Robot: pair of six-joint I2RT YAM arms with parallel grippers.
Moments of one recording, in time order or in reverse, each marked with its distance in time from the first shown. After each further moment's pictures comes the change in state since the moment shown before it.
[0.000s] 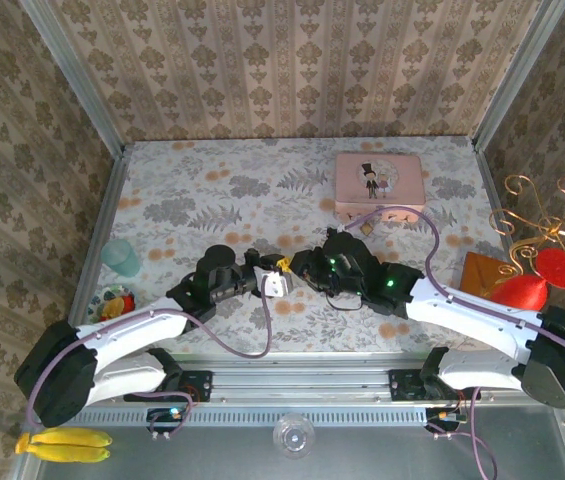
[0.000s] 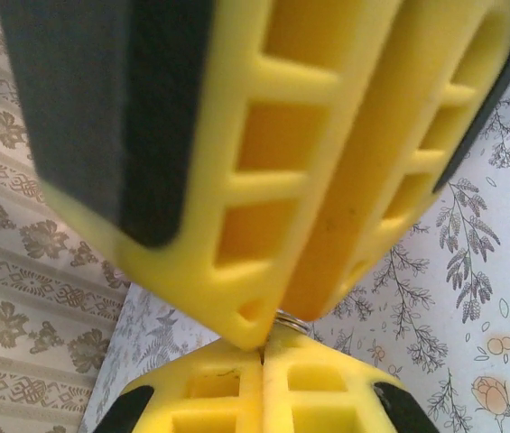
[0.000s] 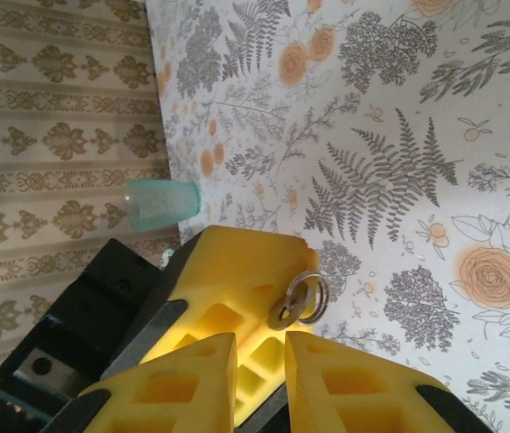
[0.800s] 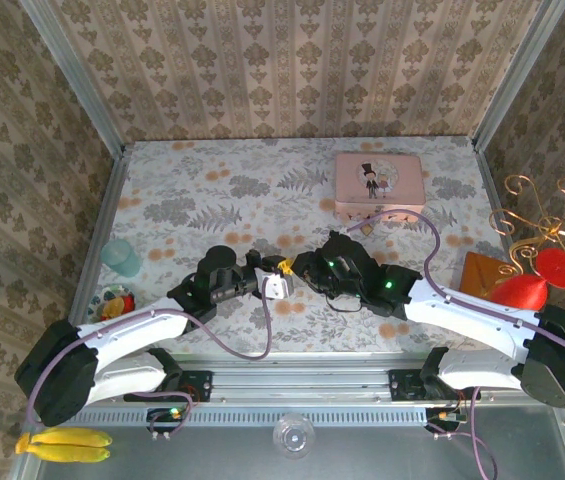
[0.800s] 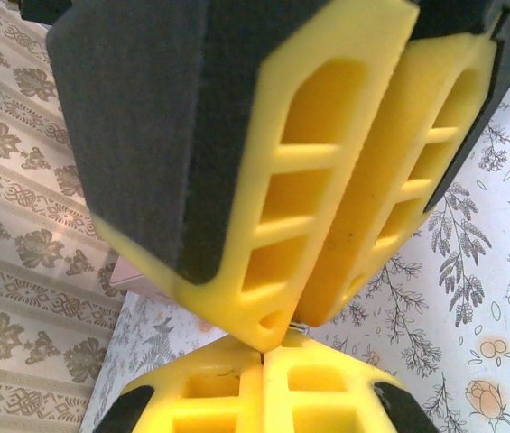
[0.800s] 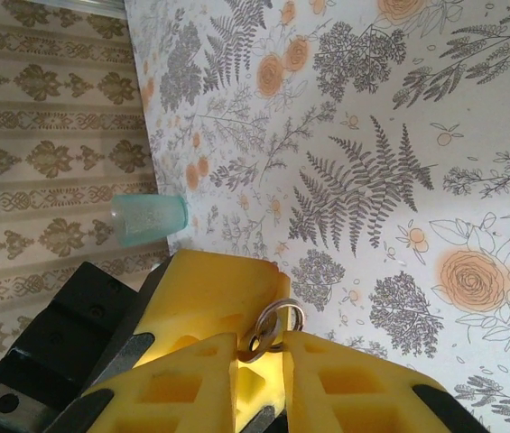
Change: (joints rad) left arm -0.005 0.005 -0.006 0.006 0.011 0.011; right arm 0.002 0.000 -0.020 0.000 0.039 0.029
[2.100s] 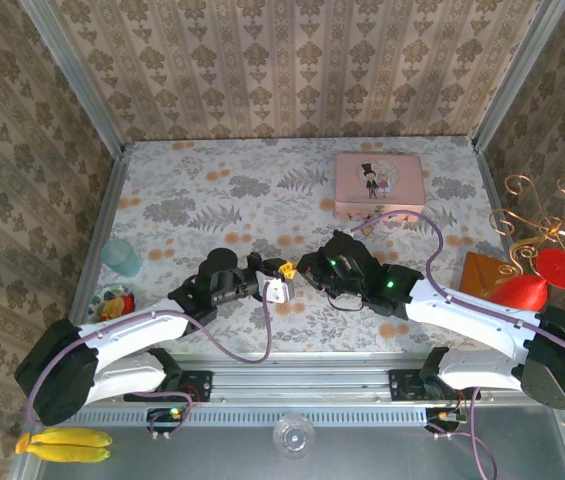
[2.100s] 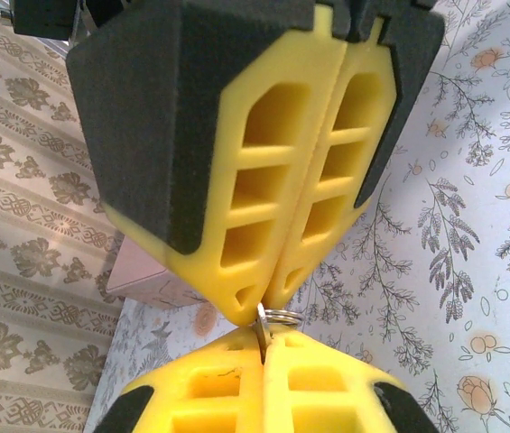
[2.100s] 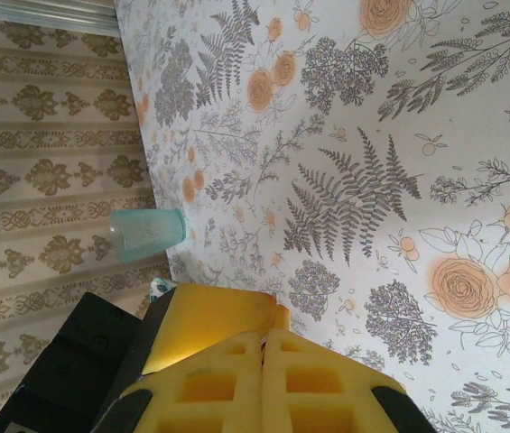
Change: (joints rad) left arm -0.019 0.001 -0.012 0.010 -0.004 0.026; right arm -0.011 -0.005 -0.009 -0.002 0.008 0.021
